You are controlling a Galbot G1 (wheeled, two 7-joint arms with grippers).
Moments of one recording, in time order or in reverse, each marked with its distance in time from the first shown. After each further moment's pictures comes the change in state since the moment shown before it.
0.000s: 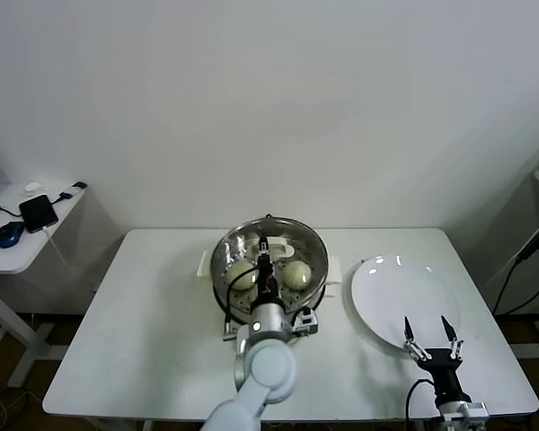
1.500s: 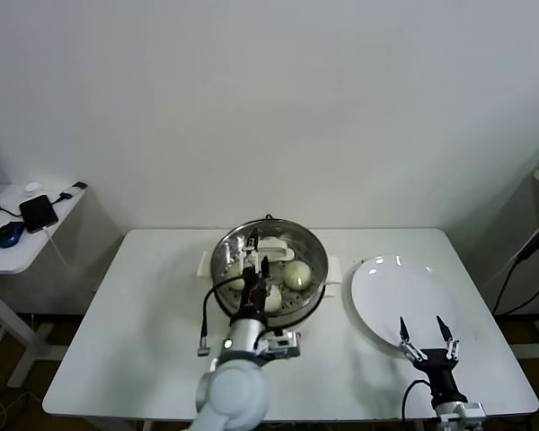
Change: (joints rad) left arm 0.130 0.131 -0.043 -0.259 -0.281 -0.147 -0.049; right arm -0.018 -0.013 -0.024 0.040 0.010 -0.027 0.020
